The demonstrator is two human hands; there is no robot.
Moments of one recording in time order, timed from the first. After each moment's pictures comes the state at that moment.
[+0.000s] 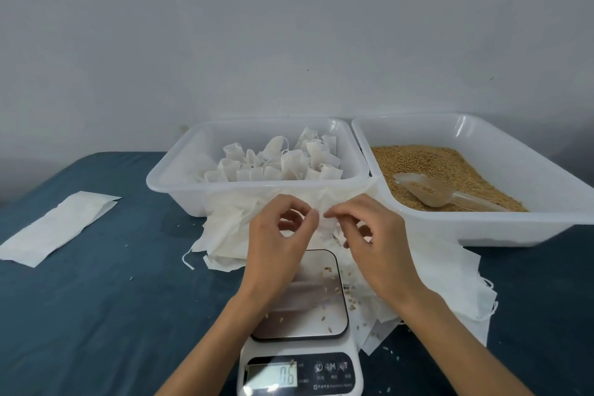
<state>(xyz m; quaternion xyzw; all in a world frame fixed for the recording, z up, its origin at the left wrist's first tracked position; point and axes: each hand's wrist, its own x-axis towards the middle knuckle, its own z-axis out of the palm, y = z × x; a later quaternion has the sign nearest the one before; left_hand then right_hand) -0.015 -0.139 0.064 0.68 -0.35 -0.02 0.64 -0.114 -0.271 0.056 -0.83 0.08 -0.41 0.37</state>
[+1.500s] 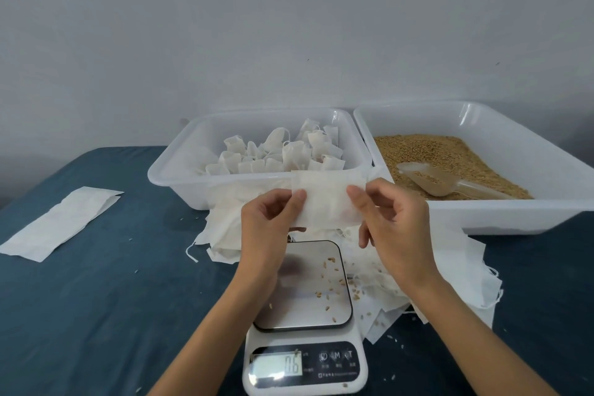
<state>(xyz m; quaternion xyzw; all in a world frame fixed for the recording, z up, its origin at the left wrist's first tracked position) -0.004 -0.142 0.062 0.61 -0.22 -0.13 0.75 -0.125 -0.268 0.072 -0.74 0.10 -0.43 0.51</state>
